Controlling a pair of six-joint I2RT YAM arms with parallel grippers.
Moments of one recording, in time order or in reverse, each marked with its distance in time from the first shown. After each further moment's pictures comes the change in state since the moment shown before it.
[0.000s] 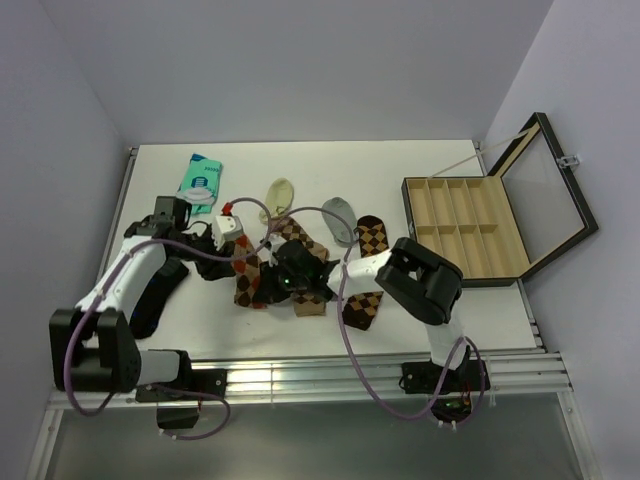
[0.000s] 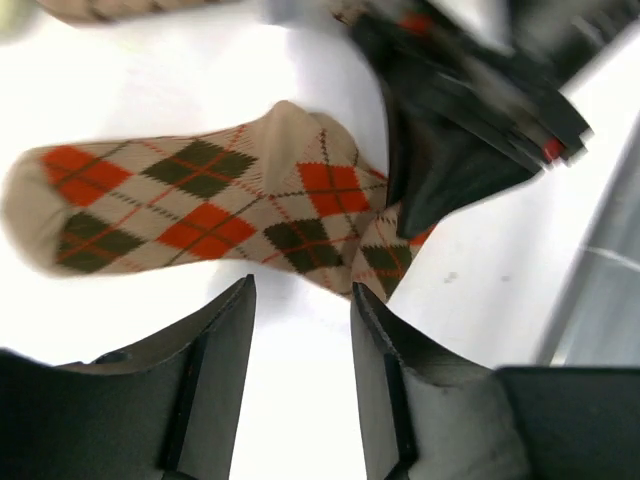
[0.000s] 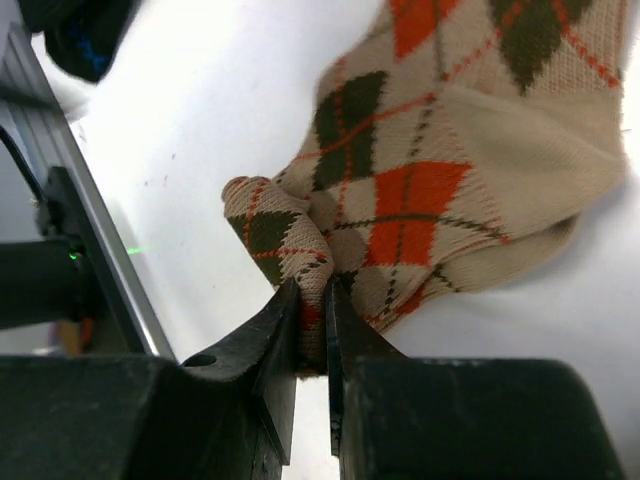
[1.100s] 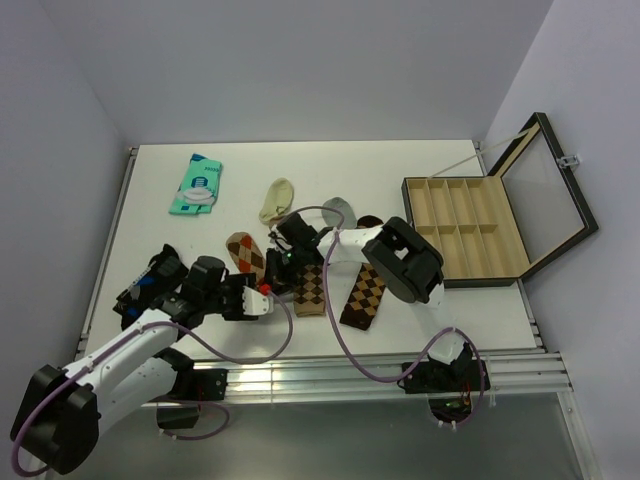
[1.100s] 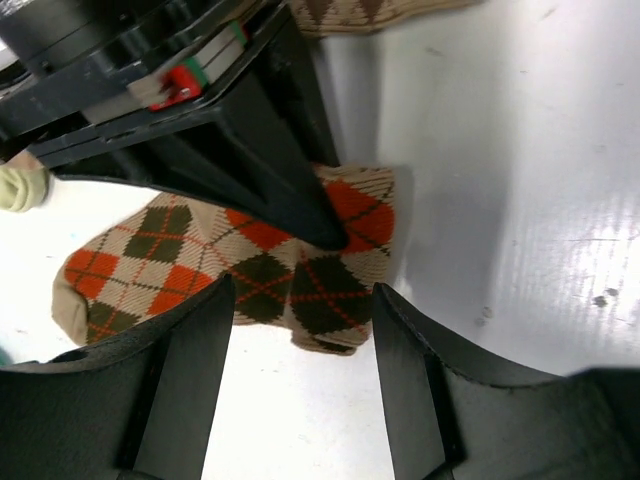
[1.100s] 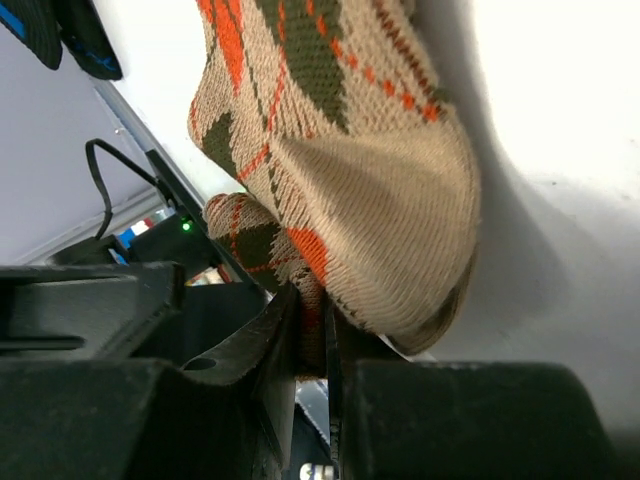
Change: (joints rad) left arm -0.439 -0.463 -0.589 0.597 -0.373 0.103; right arm -0.188 0.212 0.374 -0.570 -0.463 0.264
